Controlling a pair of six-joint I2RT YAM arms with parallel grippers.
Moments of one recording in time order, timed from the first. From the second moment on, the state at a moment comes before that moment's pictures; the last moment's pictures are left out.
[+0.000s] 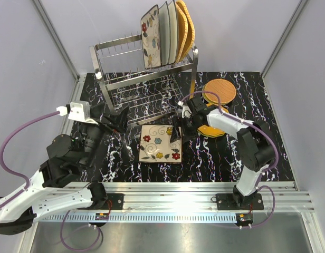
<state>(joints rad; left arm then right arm) -1.08 0.62 1.02 -0.13 -0.75 -0.07 0.51 1.81 1.21 -0.55 -0.53 0.33</state>
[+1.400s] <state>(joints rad) -0.58 1.03 1.60 -0.72 -0.26 -0.39 0.52 1.83 2.60 -0.80 -0.61 0.15</state>
